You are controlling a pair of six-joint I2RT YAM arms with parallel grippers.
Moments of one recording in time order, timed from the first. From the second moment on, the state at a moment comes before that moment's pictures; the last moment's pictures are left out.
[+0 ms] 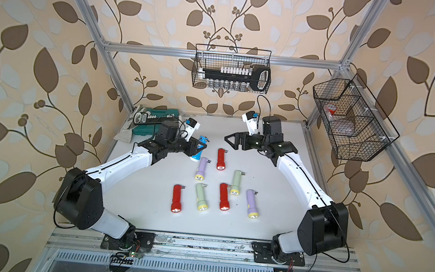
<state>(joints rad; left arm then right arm) -0.41 1.49 1.02 -0.03 0.52 -0.15 0.26 1.44 1.25 -0.37 -0.64 0.20</state>
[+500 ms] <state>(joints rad) -0.49 1.31 0.59 0.61 0.75 -0.15 0.43 1.33 1.11 -0.29 -0.91 0.17</state>
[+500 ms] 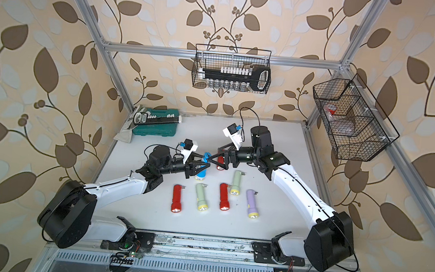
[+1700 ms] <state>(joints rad) -0.62 1.06 0.44 0.64 0.86 -0.09 0.56 1.28 1.10 -0.37 -1.08 0.14</state>
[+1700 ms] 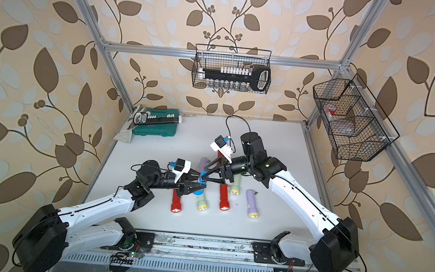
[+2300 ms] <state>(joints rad) -0.62 1.08 0.44 0.67 0.91 -0.14 0.56 1.28 1.07 -0.36 -1.08 0.13</state>
